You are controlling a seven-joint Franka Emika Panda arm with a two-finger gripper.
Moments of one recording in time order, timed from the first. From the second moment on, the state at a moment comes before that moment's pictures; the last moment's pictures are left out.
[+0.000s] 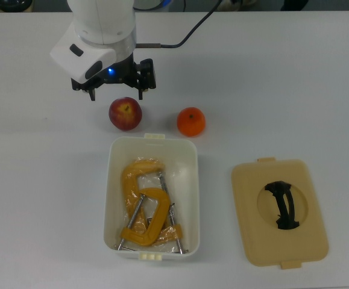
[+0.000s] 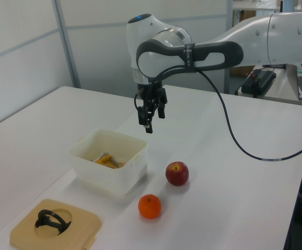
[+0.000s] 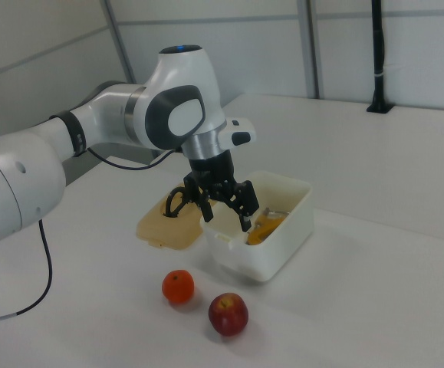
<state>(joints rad) -0.14 0.35 0.16 -1.37 -0.11 1.69 -0.03</state>
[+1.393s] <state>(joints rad) -0.14 0.20 0.16 -1.84 -0.20 1.94 -0.07</state>
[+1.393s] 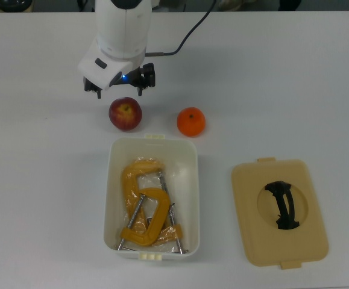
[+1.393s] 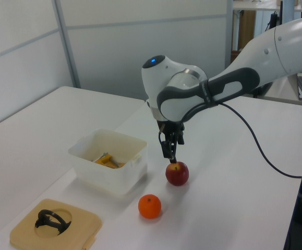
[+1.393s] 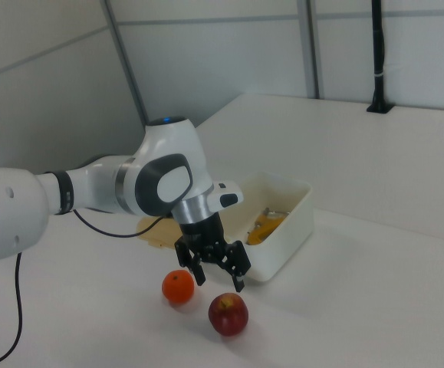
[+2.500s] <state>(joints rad) -0.11 0.31 0.17 -1.88 -0.32 2.02 -0.07</state>
